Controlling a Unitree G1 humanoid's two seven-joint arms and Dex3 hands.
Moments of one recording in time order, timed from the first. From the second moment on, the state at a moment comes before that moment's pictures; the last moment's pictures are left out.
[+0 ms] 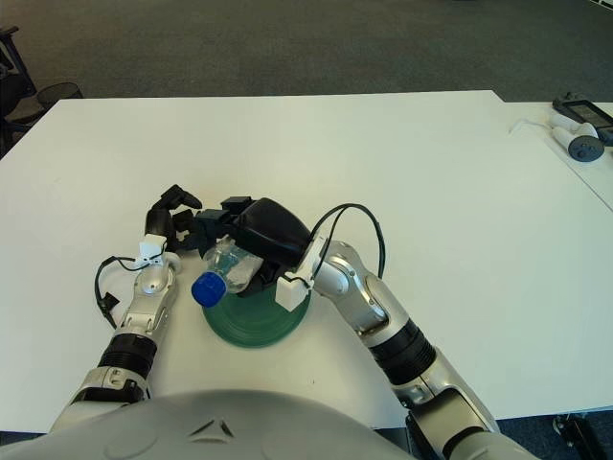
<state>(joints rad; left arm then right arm) -0.12 -0.01 0.03 0.46 0.12 -0.34 0.26 -0.22 -0.29 0.52 -0.19 -0.53 -0.44 0.26</state>
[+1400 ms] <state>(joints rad) -0.15 0.00 0.05 0.54 0.08 -0.34 0.22 -0.19 -0.38 0.48 -0.26 -0.79 -0.48 0.19</state>
